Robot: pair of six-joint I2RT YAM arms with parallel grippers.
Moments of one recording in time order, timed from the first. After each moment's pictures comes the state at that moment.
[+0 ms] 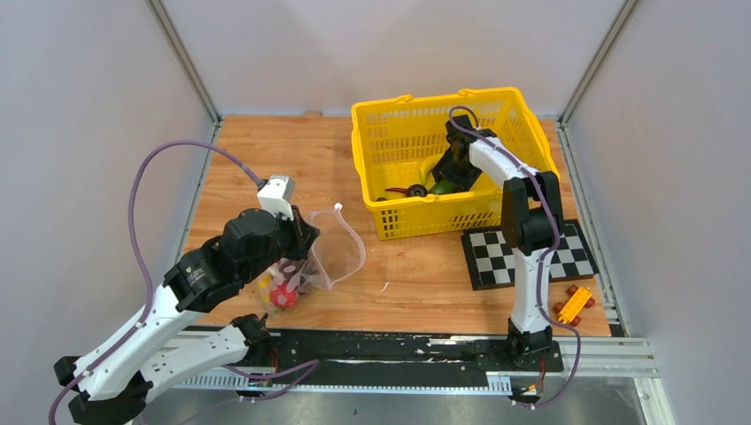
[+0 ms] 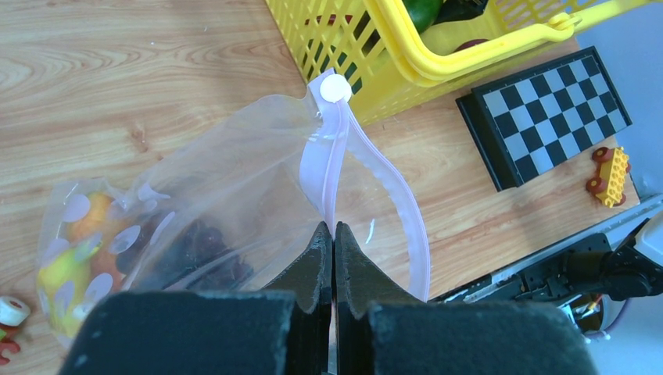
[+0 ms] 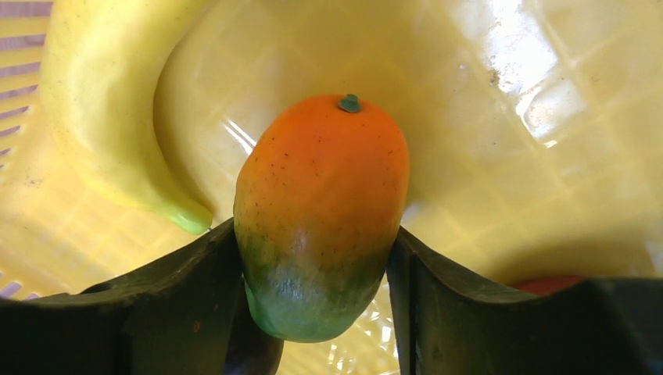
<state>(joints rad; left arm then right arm) -0.86 0.72 1.02 -0.76 -0.31 -0.53 0.25 2.17 1.76 -0.81 0.11 0.89</state>
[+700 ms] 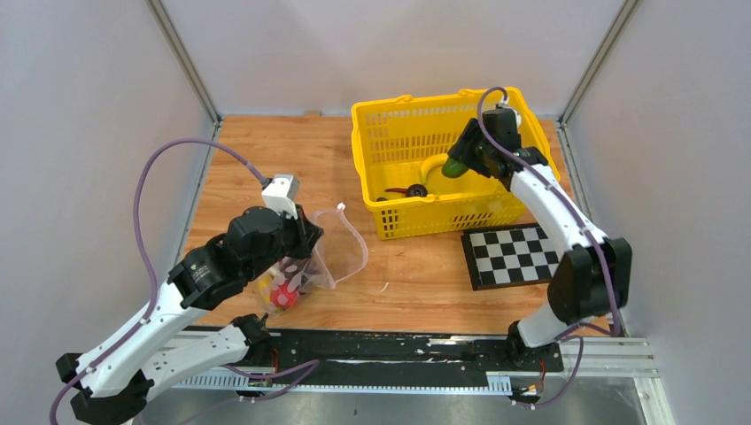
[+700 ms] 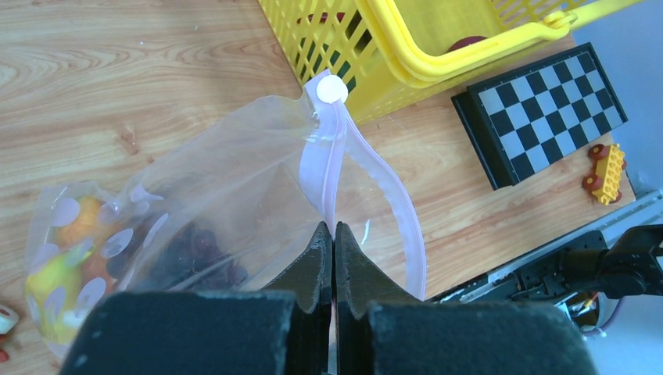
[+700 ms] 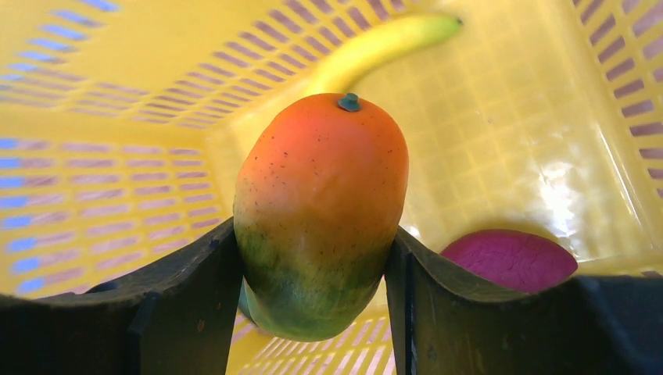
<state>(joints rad) -0.86 0.74 1.02 -0.74 -0.29 -0.53 0.25 1.63 1.42 -0.52 0.09 0.67</state>
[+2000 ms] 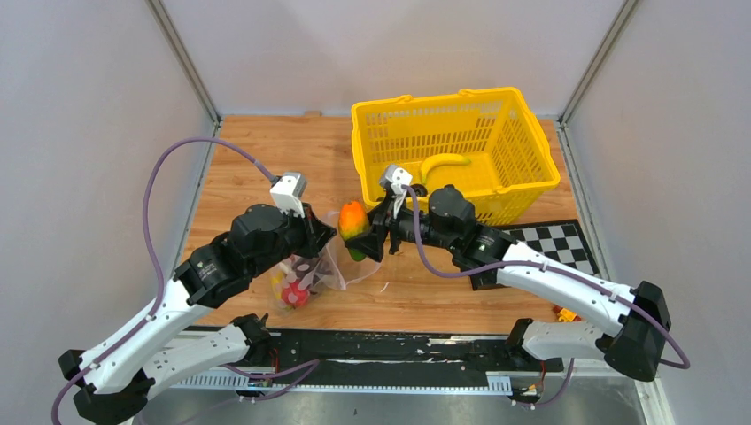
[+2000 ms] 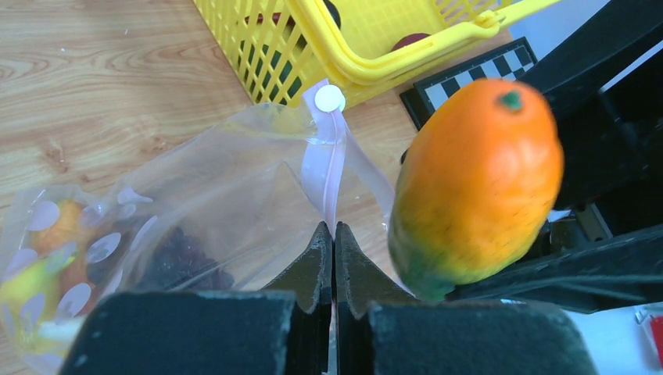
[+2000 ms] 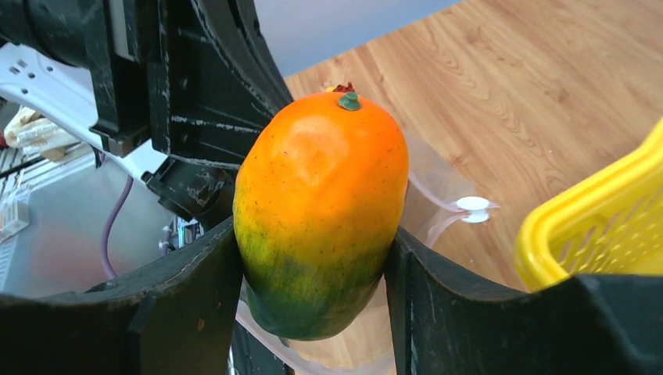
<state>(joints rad) -0.86 0.76 0.99 -0.65 -0.18 -0.56 0.95 1.18 0.98 0.10 -0.32 0.23</state>
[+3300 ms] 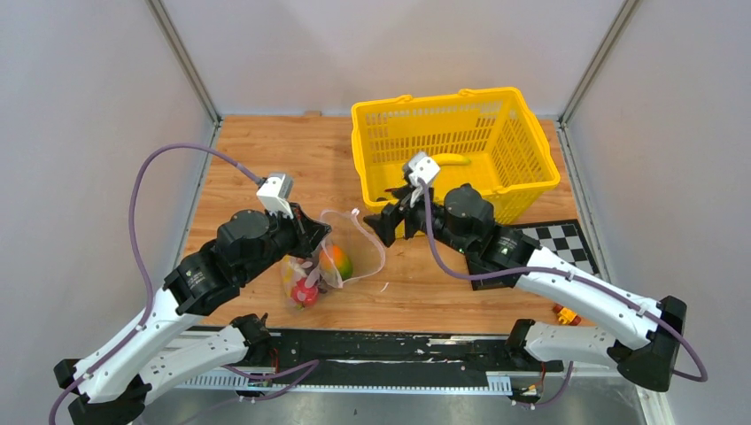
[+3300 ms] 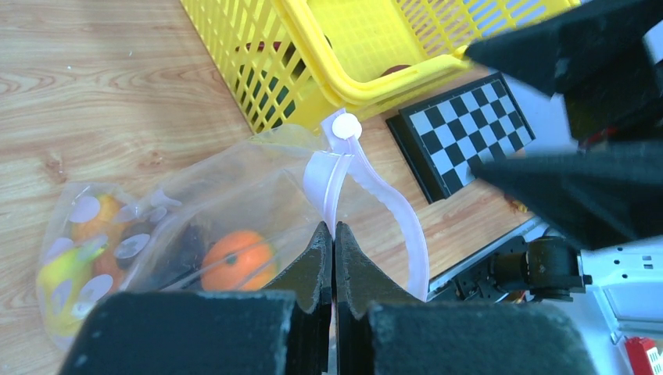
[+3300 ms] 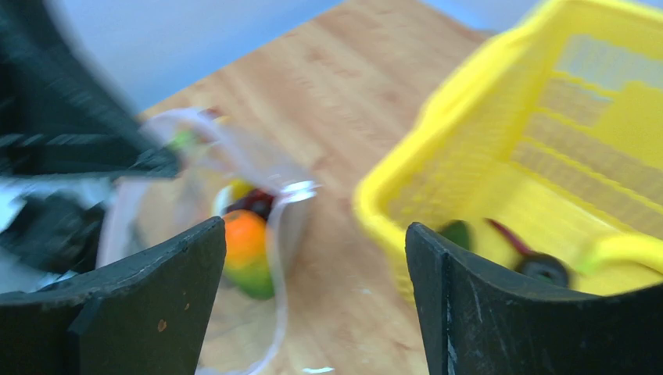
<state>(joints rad) -0.86 0.69 0.98 -0.62 -0.21 -0.59 0.99 1.09 1.01 -0.05 -0.02 0.11</state>
